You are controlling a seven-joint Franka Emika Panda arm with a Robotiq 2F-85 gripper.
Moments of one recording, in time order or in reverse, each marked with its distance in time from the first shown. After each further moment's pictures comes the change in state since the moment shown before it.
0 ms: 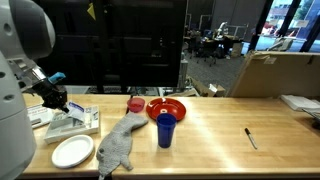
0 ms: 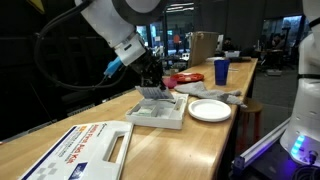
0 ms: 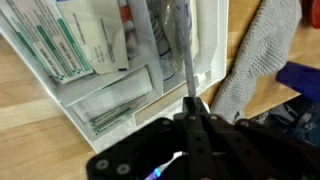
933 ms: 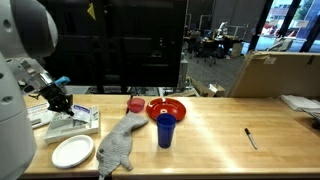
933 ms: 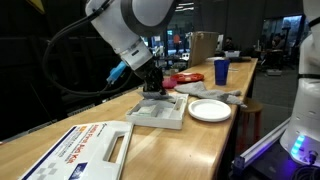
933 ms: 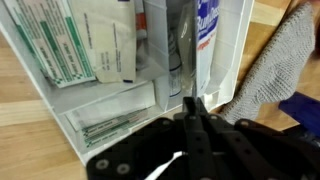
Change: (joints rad) arm -0.031 -0.008 -0.008 -0.069 -0.009 0.115 -0.139
